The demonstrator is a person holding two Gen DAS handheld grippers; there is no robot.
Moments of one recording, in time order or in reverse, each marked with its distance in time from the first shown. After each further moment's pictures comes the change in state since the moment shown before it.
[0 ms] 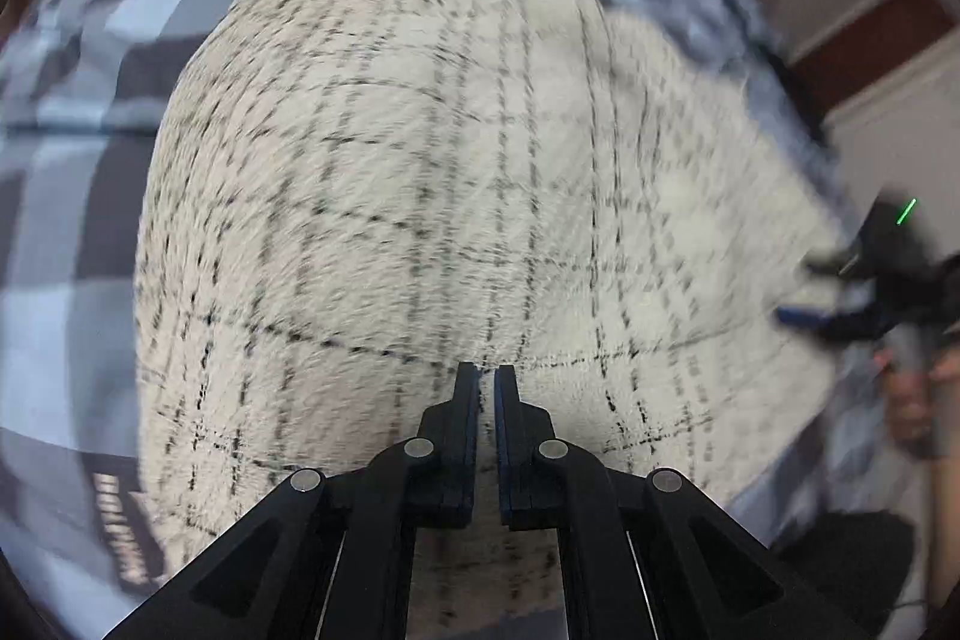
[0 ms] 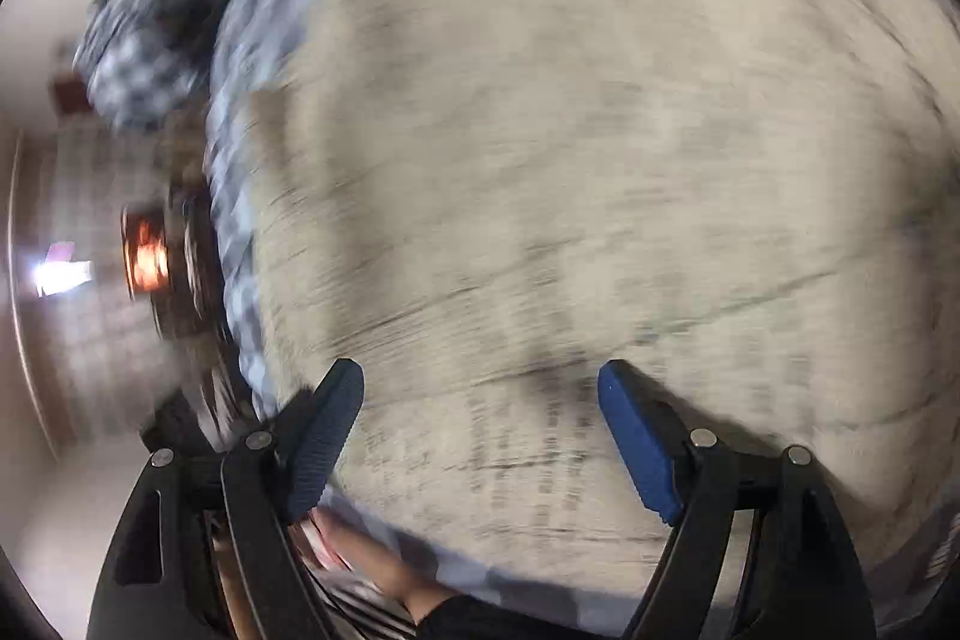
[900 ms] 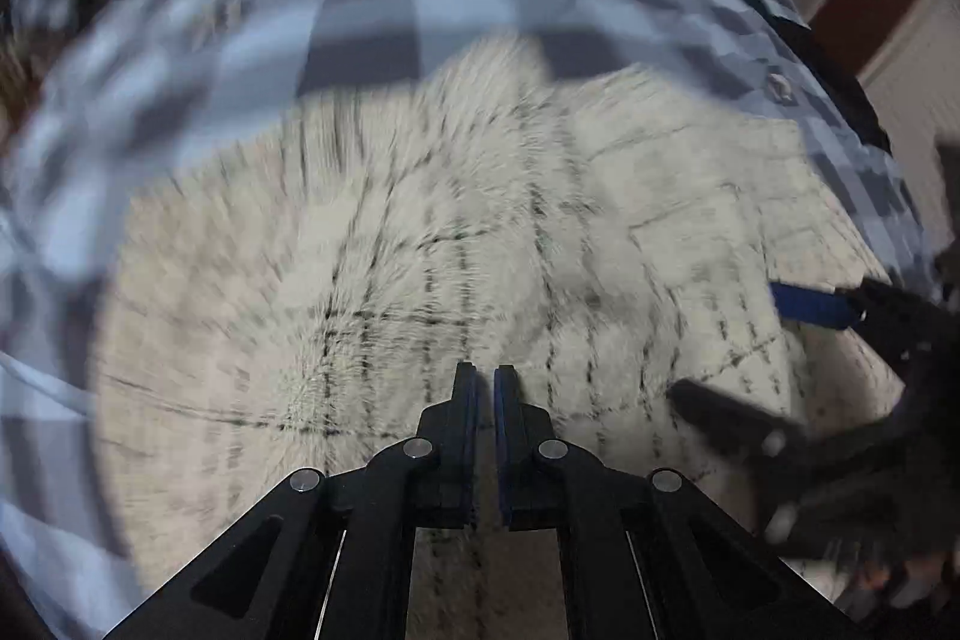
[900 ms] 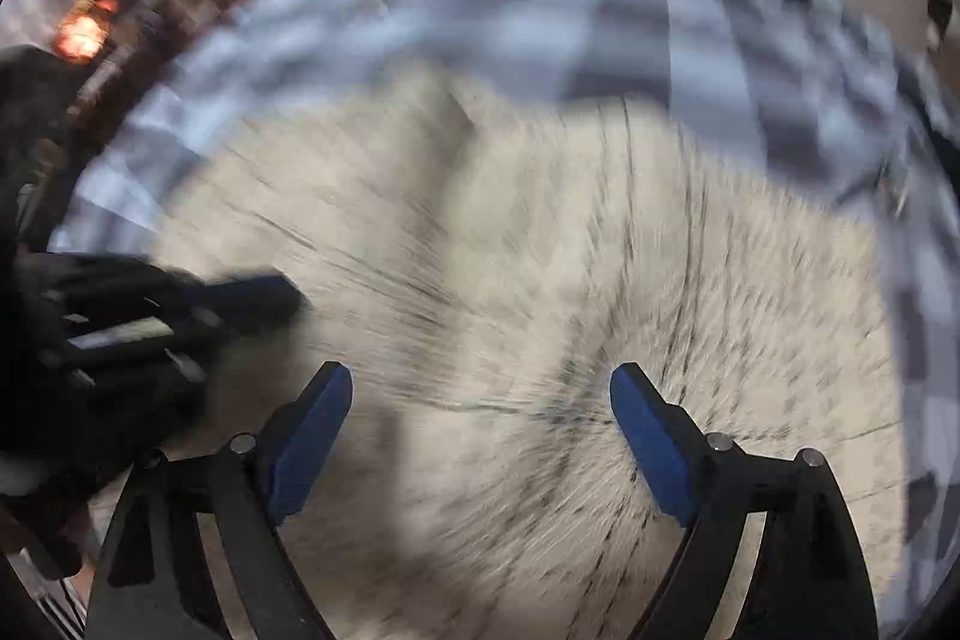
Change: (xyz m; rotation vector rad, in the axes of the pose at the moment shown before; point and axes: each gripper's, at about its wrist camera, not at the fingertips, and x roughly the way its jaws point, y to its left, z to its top) left arm 0.073 -0.057 0.111 0.161 -0.021 0.170; right arm 0.066 0.152 0.036 -0.728 -0.255 -0.537
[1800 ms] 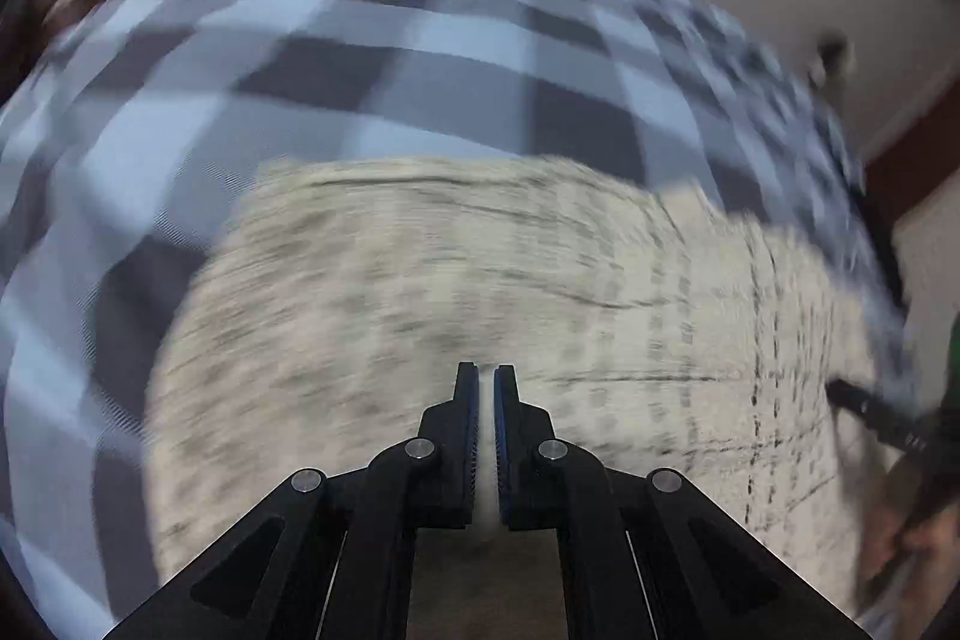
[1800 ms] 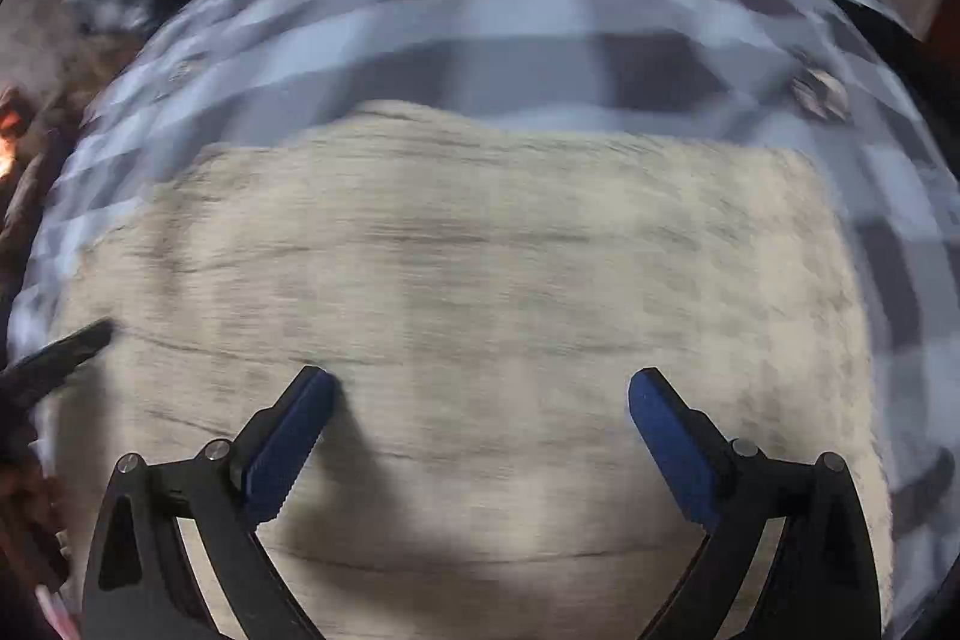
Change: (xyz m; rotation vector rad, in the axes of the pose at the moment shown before) left arm 0.000 0.123 -0.006 -0.312 -0.178 -0.010; right arm 0.001 -0.105 0.003 0.285 -0.070 -0.106
